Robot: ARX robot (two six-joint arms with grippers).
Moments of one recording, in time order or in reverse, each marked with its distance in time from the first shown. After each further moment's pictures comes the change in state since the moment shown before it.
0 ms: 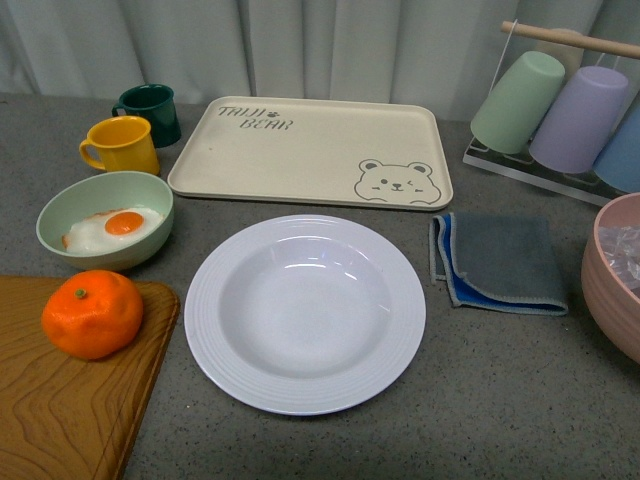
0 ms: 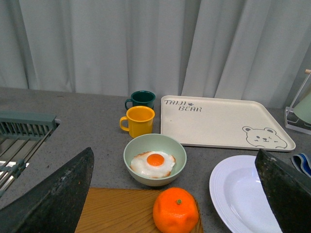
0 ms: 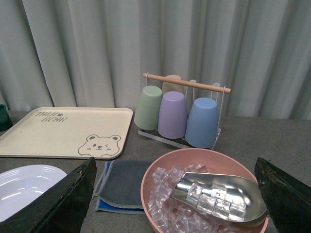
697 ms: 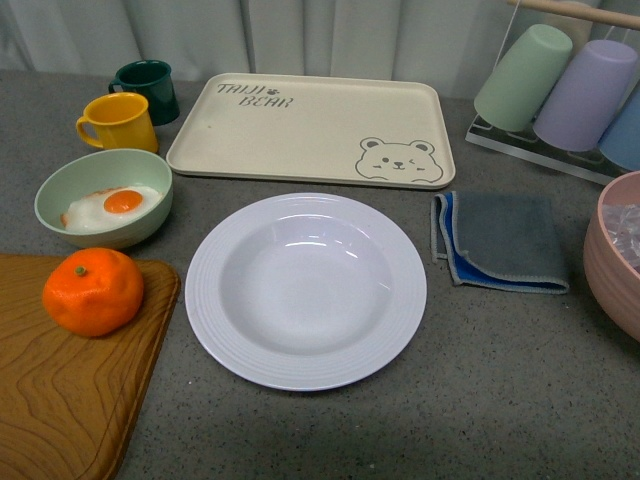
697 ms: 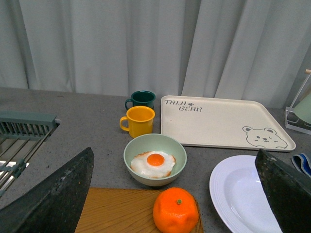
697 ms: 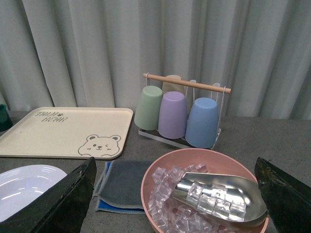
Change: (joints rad) left arm 0.000 0.000 0.000 0.000 0.000 0.000; right arm 0.000 0.000 0.000 0.000 0.000 0.000
